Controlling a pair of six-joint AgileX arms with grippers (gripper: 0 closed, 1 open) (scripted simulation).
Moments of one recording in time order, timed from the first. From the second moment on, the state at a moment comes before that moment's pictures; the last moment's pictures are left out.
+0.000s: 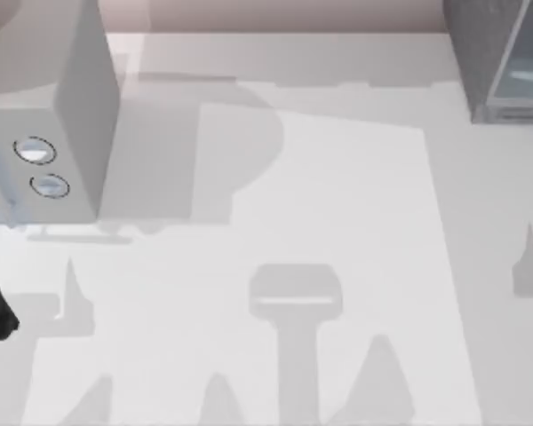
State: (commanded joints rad) left arm 0.00 0.00 0.00 0.00 0.00 0.00; right arm -0.18 0.57 0.07 0.54 -0.17 0.00
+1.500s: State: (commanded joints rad) left arm 0.00 0.00 0.00 0.00 0.00 0.00; right arm -0.52 1.82 0.22 1.60 -0.50 0.01
